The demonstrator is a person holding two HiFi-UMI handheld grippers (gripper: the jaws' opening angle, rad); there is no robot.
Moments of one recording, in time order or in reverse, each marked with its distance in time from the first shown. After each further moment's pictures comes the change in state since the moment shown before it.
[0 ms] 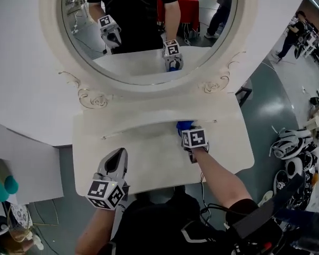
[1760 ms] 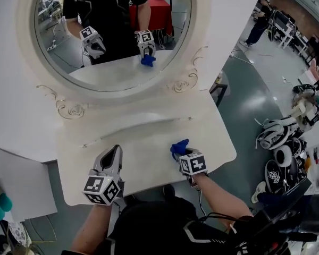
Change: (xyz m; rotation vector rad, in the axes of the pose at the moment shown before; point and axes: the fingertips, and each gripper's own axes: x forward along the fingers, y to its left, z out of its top) left arm 0.041 -0.057 0.003 0.016 -0.018 -0.114; right arm -0.105 -0.012 -0.098 0.040 0.003 0.039
